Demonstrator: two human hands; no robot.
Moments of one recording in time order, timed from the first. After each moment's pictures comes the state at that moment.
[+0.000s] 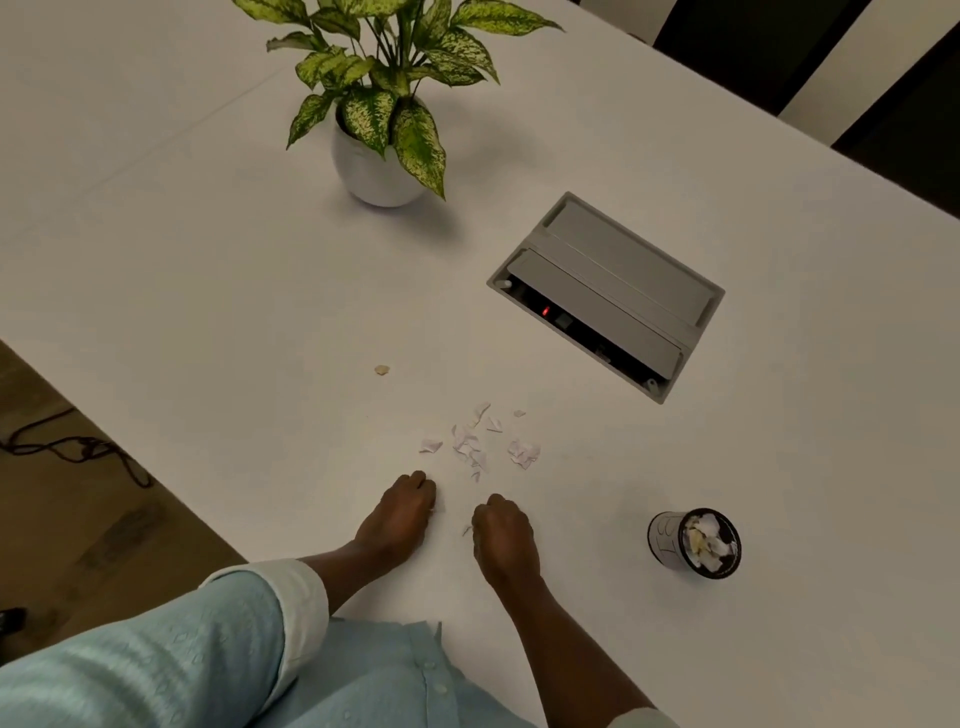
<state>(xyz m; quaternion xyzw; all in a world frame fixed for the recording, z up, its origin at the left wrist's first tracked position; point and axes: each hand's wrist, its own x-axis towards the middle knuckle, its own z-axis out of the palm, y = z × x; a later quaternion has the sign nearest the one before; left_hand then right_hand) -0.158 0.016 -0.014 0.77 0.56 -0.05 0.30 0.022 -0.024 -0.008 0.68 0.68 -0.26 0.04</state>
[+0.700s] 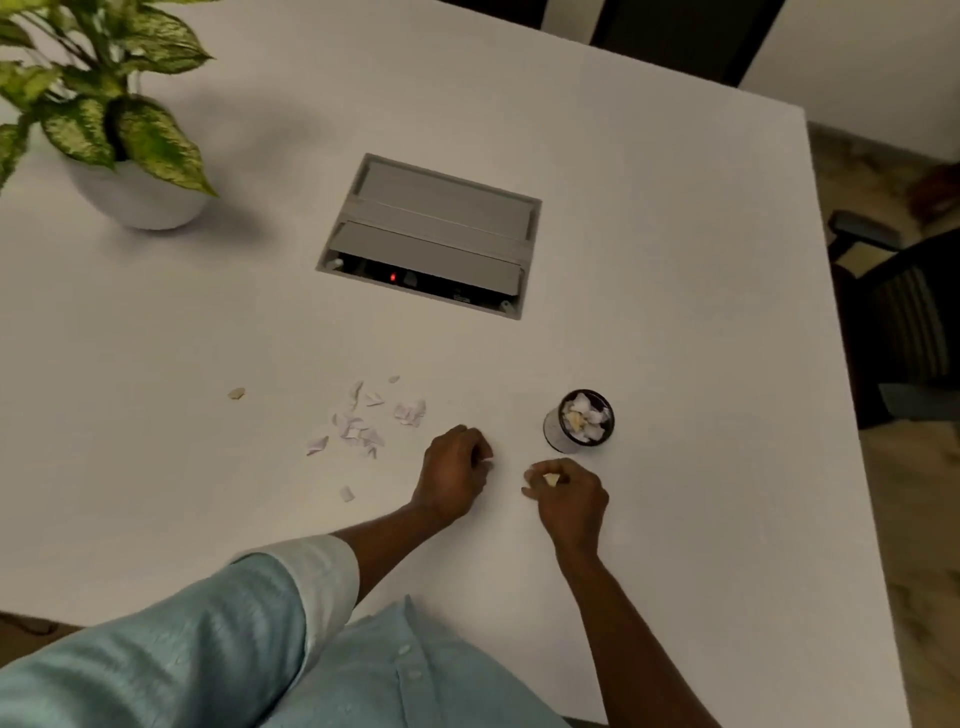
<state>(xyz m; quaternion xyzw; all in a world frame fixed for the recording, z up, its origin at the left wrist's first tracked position) 0.021 -0.007 0.033 0.77 0.44 0.10 0.45 0.152 -0.123 0.049 0.85 0.13 -0.29 -0.41</state>
